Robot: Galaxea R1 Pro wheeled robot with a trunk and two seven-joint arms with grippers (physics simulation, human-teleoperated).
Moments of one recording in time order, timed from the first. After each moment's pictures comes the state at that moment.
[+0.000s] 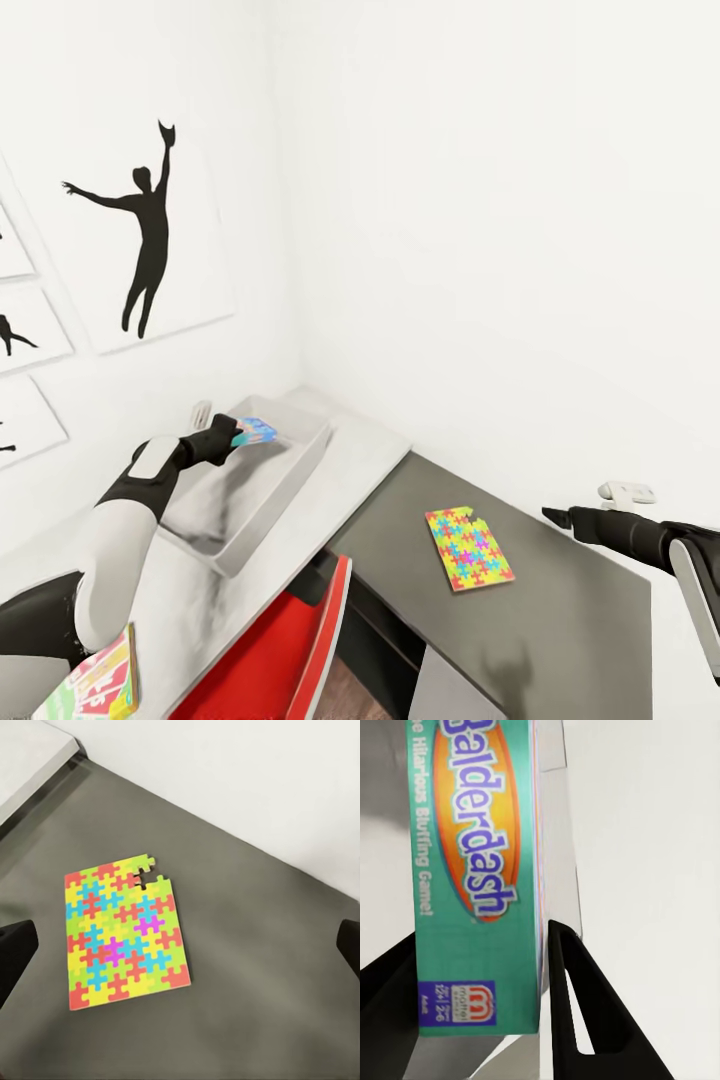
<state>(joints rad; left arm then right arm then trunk) -1.02 0.10 0.34 -0.50 1.01 0.52 0.14 -0.33 -0.29 -0.31 -1.61 -0.09 1.04 0.42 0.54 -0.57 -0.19</state>
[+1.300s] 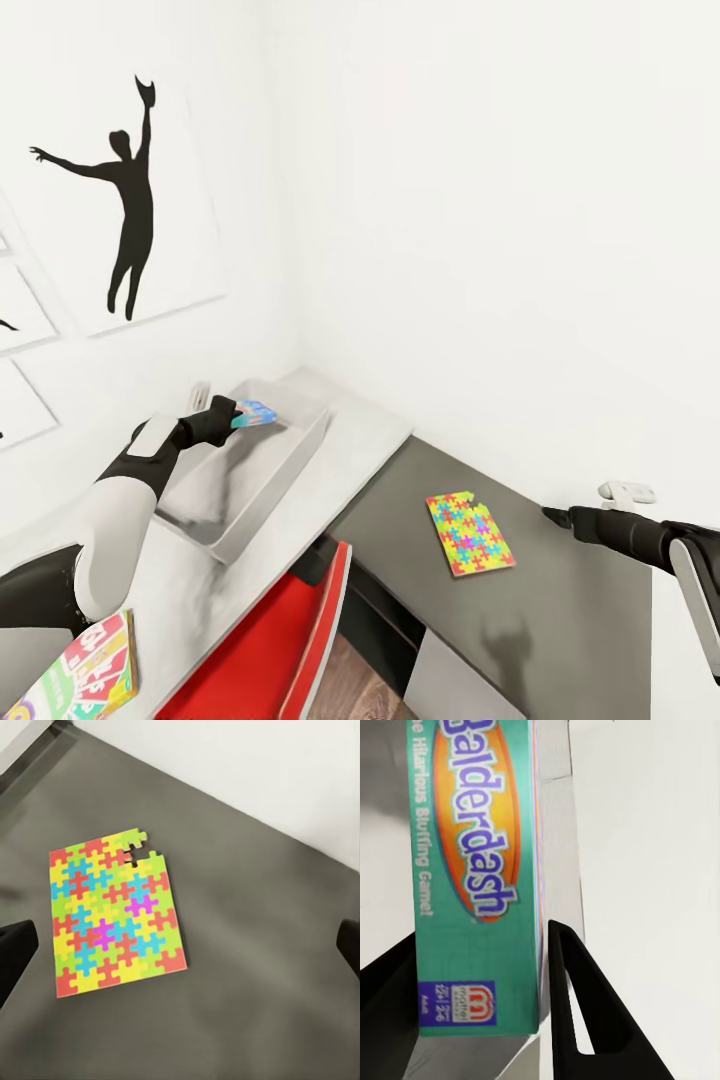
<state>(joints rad) -1.10 0.10 0.34 -0.46 1.01 0.52 0.14 -0.33 -0.29 -0.31 -1.61 -0.09 1.04 0.42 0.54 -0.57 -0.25</state>
